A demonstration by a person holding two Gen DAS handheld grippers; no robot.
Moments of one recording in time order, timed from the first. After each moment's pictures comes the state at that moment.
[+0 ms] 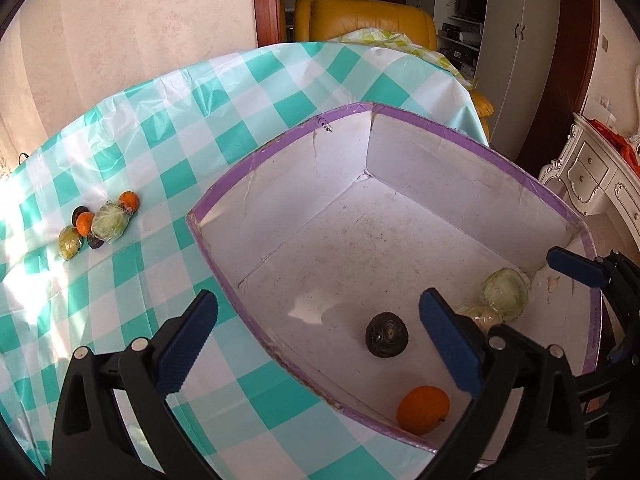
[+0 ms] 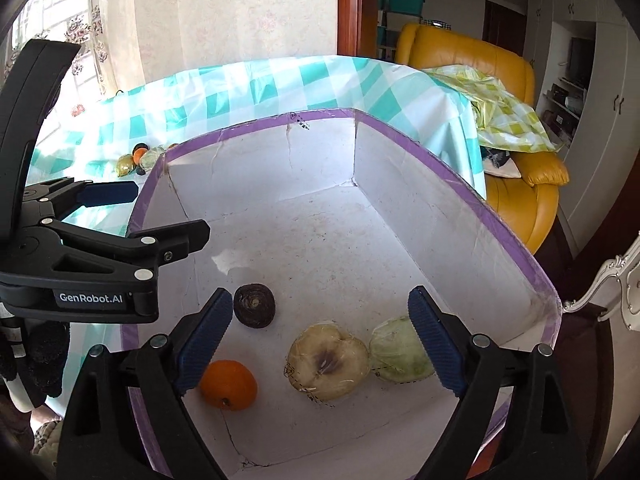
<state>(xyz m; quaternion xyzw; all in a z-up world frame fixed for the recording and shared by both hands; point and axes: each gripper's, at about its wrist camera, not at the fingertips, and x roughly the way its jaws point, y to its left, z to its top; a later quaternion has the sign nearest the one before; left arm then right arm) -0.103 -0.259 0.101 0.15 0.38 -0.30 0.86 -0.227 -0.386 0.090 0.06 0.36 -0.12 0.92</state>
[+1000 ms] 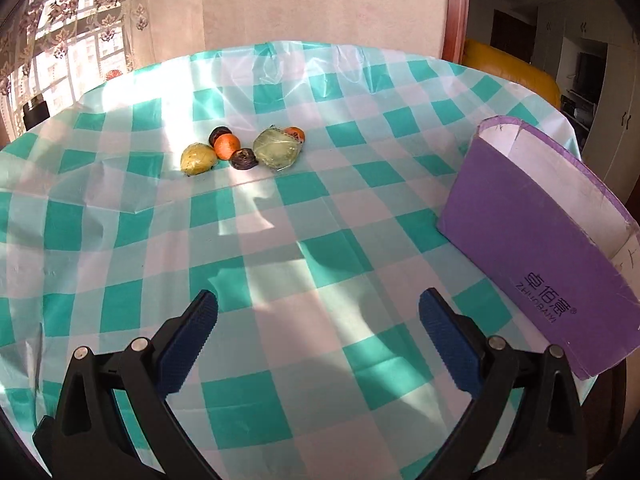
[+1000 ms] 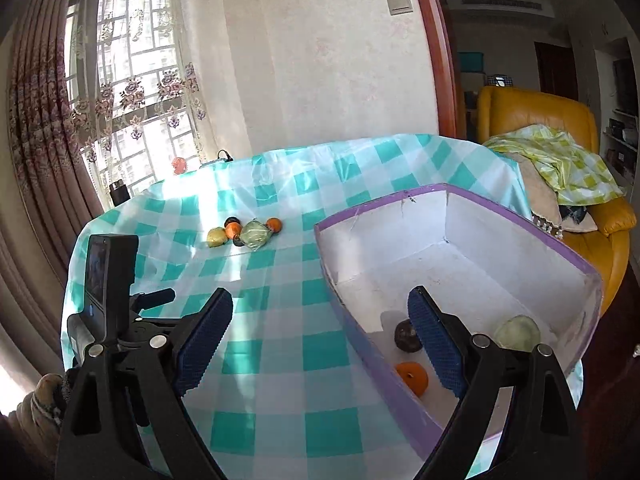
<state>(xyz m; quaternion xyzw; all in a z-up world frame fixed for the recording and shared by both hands) -0.077 -0.039 0.056 0.04 0.38 -0.09 0.92 -0.208 -0.238 0.134 0.04 0.24 0.05 0.97</state>
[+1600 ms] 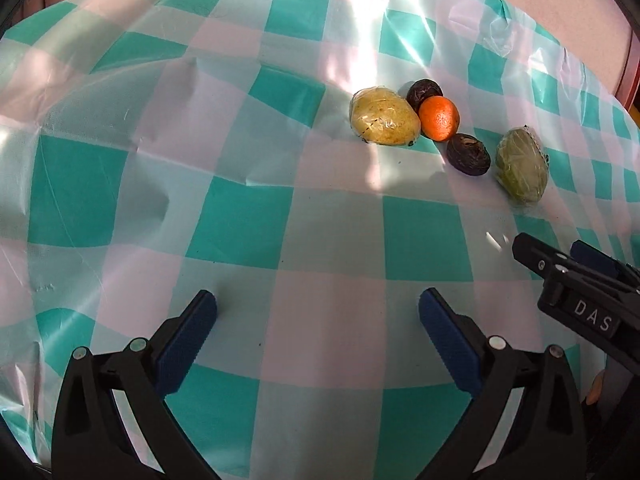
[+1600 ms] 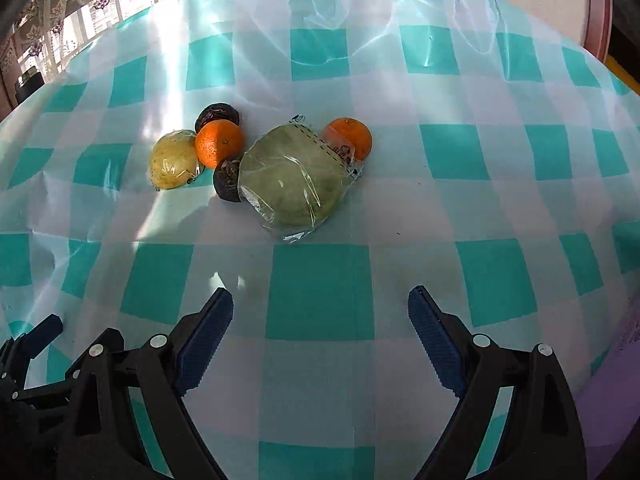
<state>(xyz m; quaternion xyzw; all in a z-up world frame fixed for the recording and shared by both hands) 0.077 0.080 0.002 -0.04 0.45 0.08 0.89 0.125 -0.102 0.000 -0.01 0.44 0.05 0.89</state>
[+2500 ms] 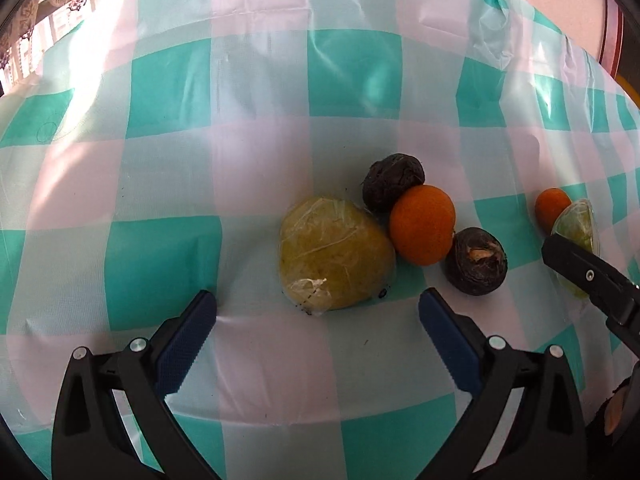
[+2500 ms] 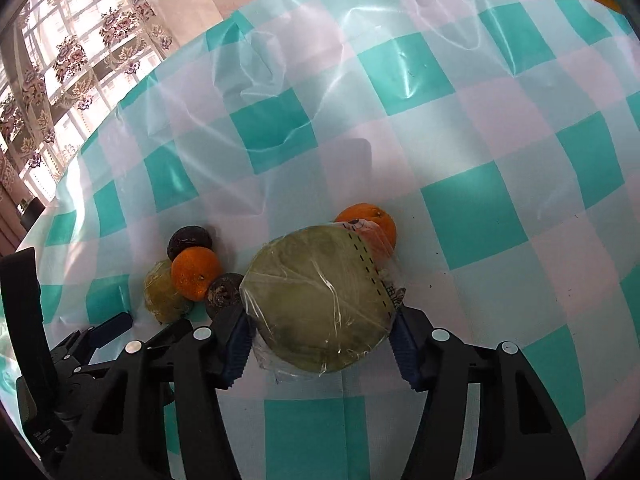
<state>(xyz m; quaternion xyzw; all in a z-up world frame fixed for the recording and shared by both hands) 0.204 0.058 0.017 0.04 0.43 0.01 0.90 0.171 -0.155 0.014 0.17 0.38 0.09 0.90</state>
